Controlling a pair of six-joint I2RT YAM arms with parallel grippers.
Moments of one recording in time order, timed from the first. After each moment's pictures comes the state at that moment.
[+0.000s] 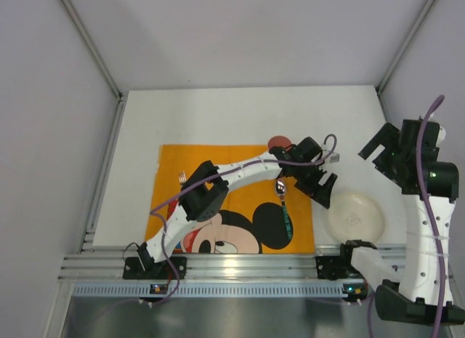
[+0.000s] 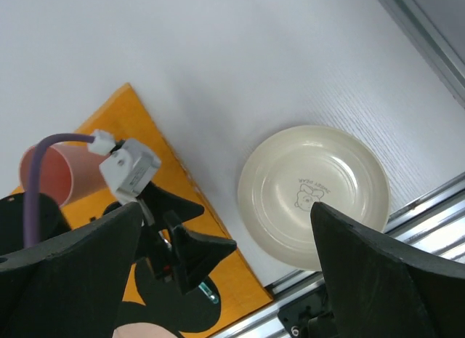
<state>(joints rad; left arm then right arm) -1.03 2.34 2.00 -0.51 0.56 -0.36 -0.12 0.95 1.38 -1.23 0.19 0.55</state>
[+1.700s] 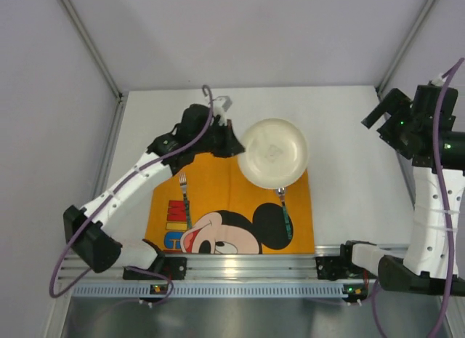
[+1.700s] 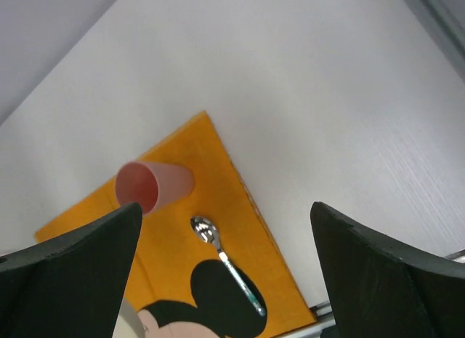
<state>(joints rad) -0.72 1.45 1.44 -0.46 0.27 -0.51 -0.10 1.15 1.78 -1.24 0.14 0.56</state>
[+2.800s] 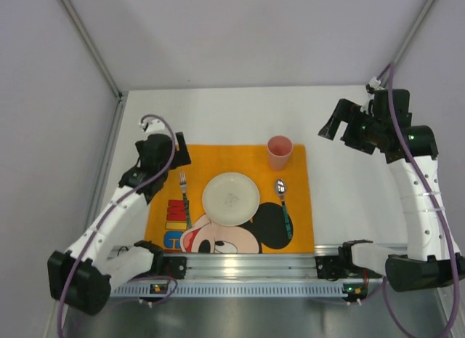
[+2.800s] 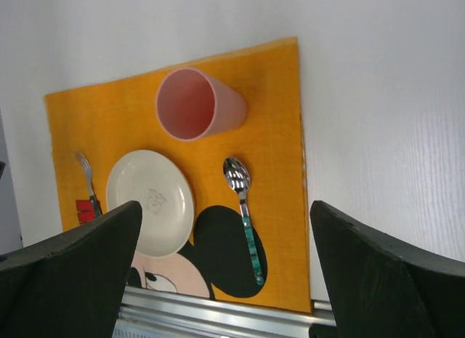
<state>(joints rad) -0.37 1.10 0.89 -0.46 -0.35 -0.40 0.09 1.17 1.51 -1.08 -0.14 0.44</state>
